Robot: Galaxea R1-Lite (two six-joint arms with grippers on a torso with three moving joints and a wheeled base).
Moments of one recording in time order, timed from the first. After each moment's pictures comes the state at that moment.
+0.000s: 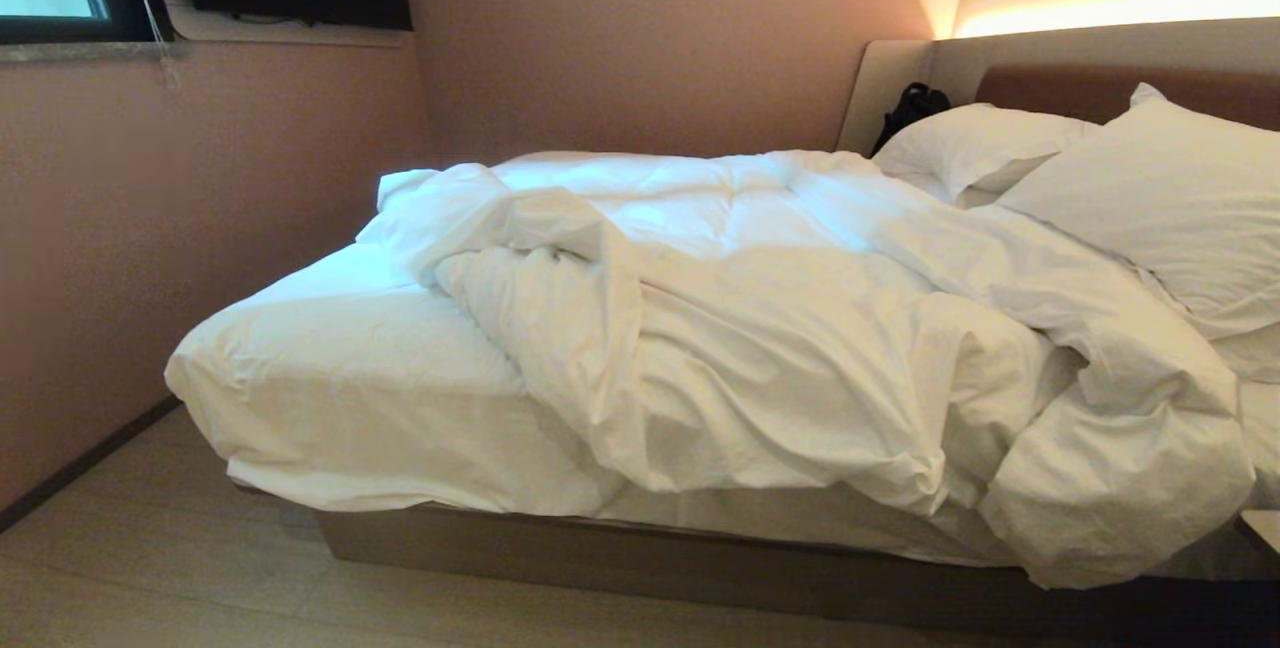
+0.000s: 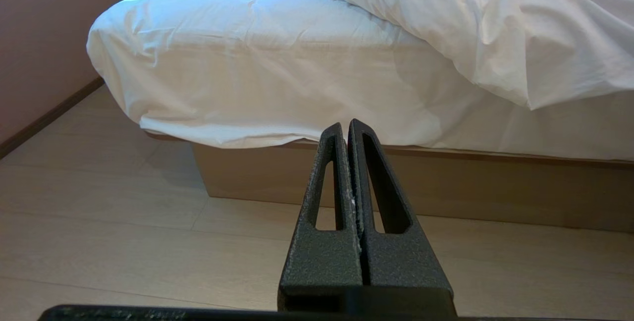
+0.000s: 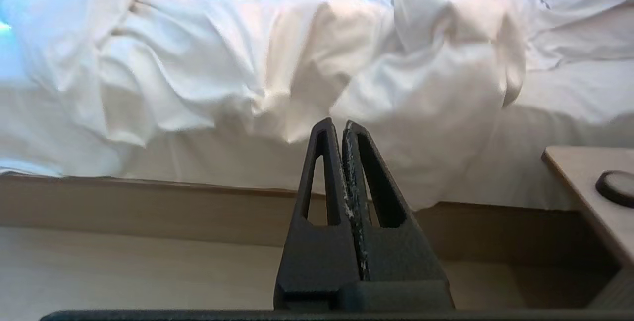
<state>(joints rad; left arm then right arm) 0.01 0.00 0.00 0.01 -0.01 0.00 0.00 0.05 -0.21 0.11 -0.02 0.00</state>
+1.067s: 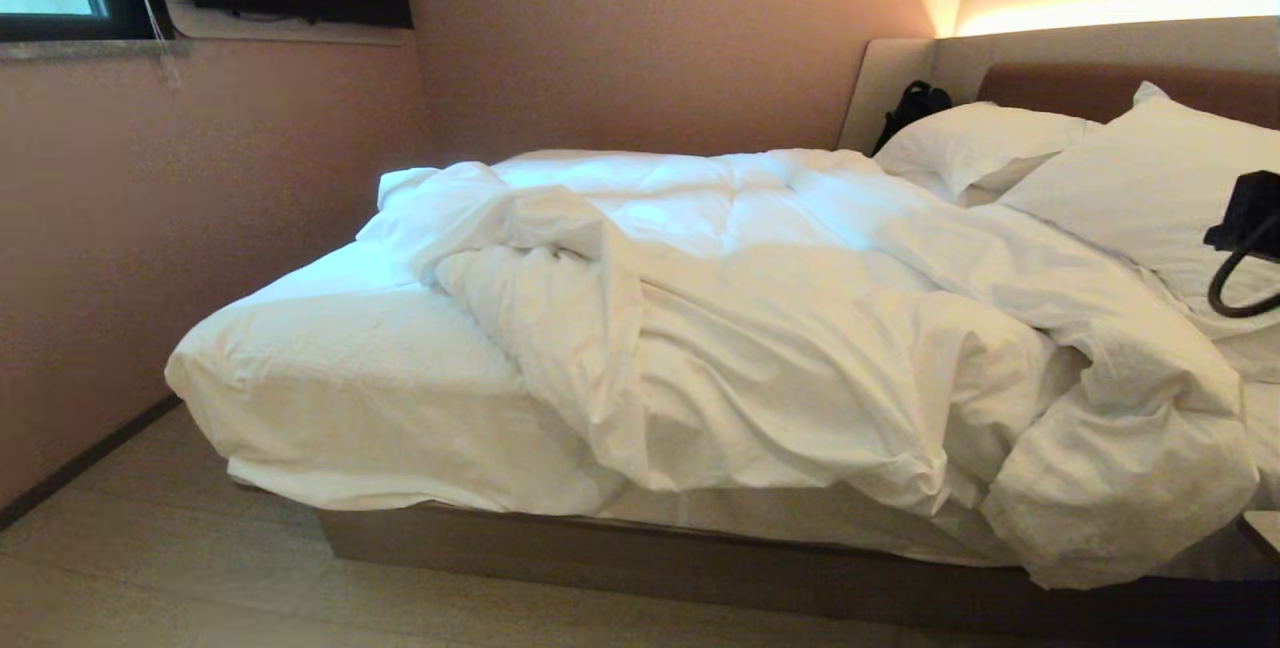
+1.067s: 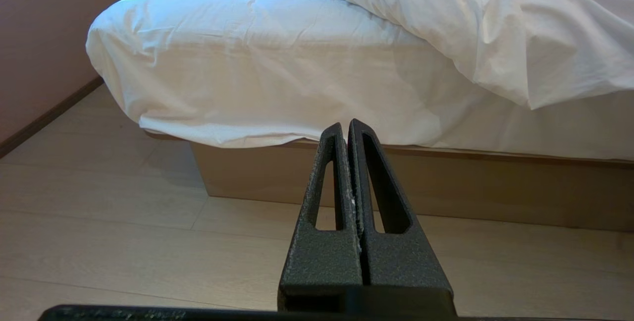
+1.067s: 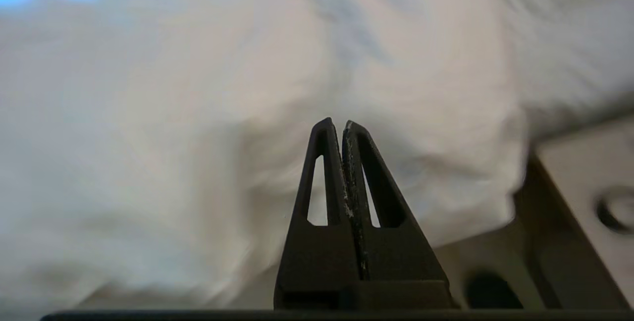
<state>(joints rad) 0.01 0.00 0.00 0.01 -0.01 0.00 -0.20 1.53 -1.39 0.29 -0.08 0.22</state>
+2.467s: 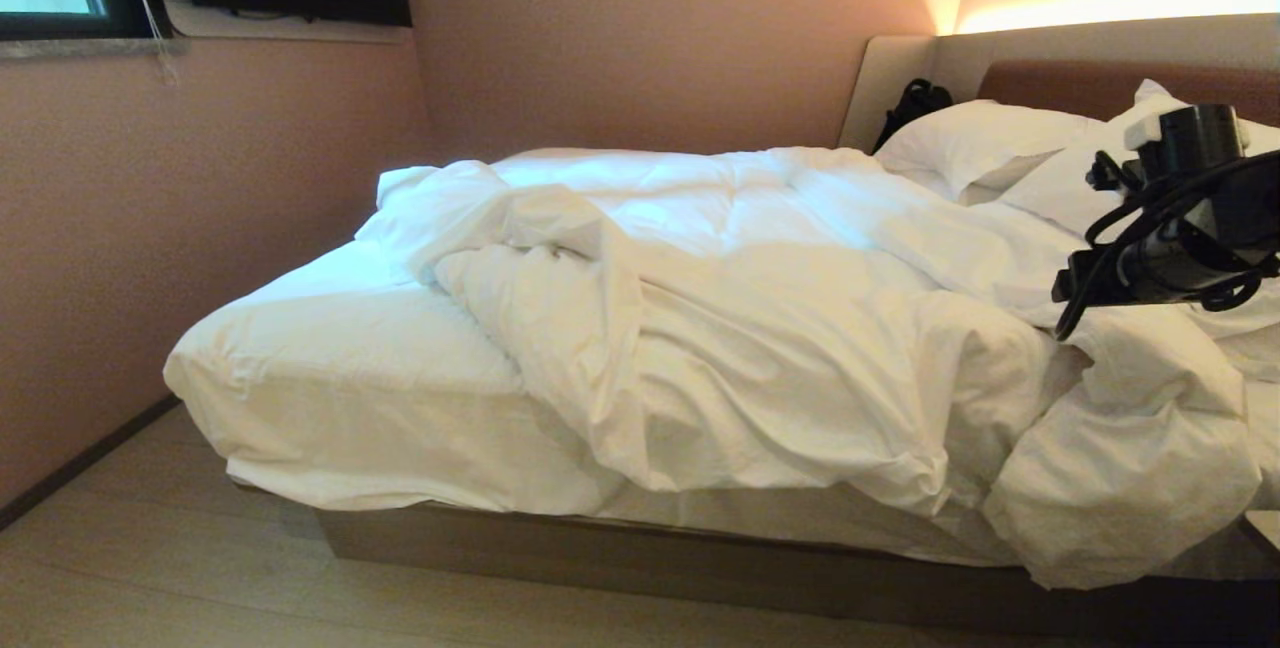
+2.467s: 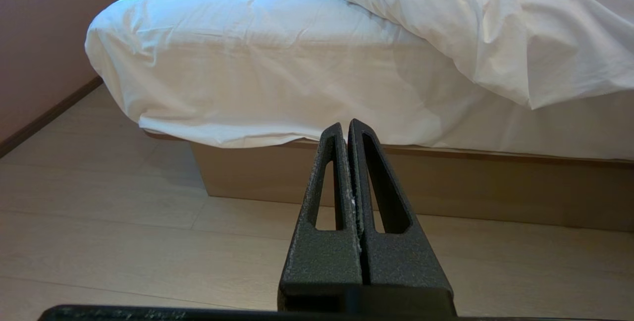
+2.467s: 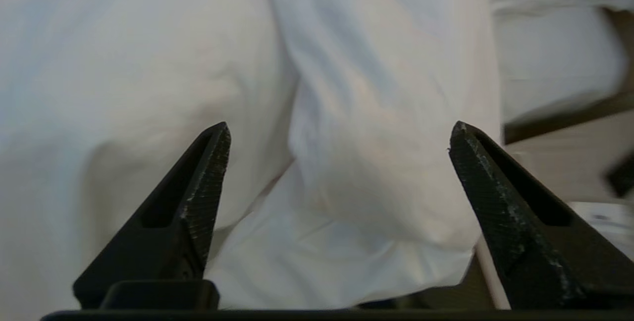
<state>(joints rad) 0.01 0.00 0.00 0.01 -0.01 0.00 -0.08 1.92 -1.62 0.35 -0.41 -0.03</state>
